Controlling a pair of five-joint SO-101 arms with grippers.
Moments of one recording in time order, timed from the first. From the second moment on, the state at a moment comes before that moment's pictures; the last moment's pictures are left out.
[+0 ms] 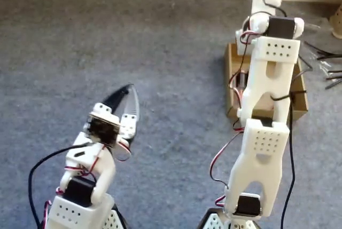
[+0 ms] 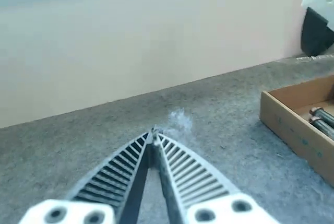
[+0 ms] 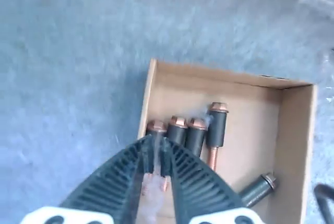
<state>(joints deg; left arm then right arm) 12.0 -99.6 86.5 26.5 -1.5 -0.2 40.6 -76.7 99.9 13.0</state>
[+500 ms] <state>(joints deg) 0.6 -99.6 77.6 35.3 2.5 -6.2 16.3 -66.0 100.1 9.9</state>
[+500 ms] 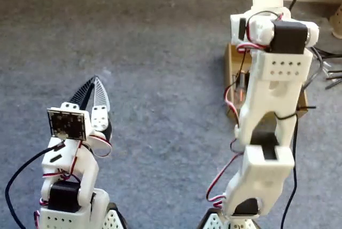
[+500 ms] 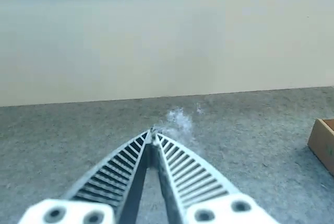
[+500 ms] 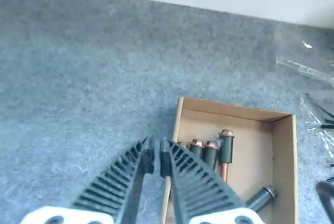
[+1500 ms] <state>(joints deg) -2.1 -101.1 69.6 49.3 -4.4 -7.8 -39.2 -22.5 100.1 9.9</state>
